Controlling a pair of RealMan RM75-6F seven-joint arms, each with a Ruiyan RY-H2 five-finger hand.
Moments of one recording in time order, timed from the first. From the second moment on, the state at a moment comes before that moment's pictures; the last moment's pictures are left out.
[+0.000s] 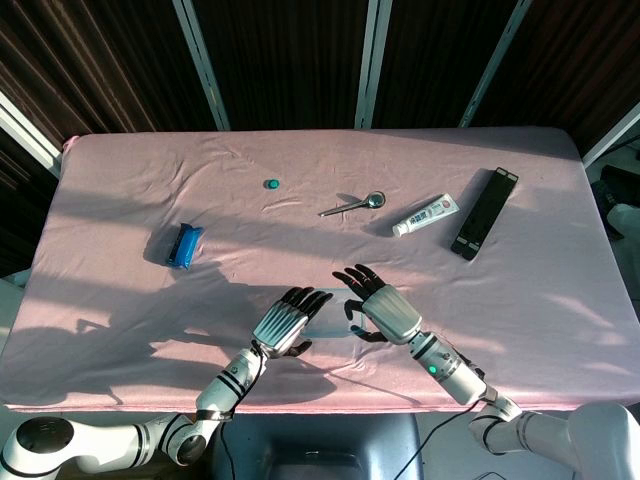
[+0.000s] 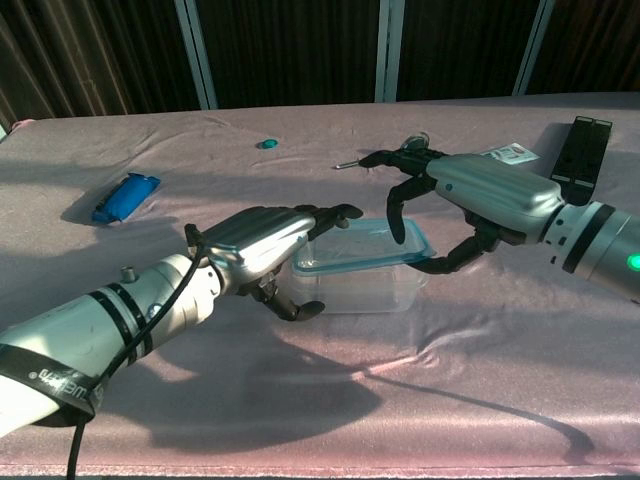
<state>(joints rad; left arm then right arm) -0.79 -1.86 -0.13 -1.32 1.27 0.95 0.34 0.66 -1.71 0.02 -1.07 -1.69 1.22 0.20</state>
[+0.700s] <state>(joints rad) -0.76 -1.84 -0.10 -1.33 1.40 1.04 0.15 0.67 -1.76 0.02 -0.99 -1.71 1.27 0.22</state>
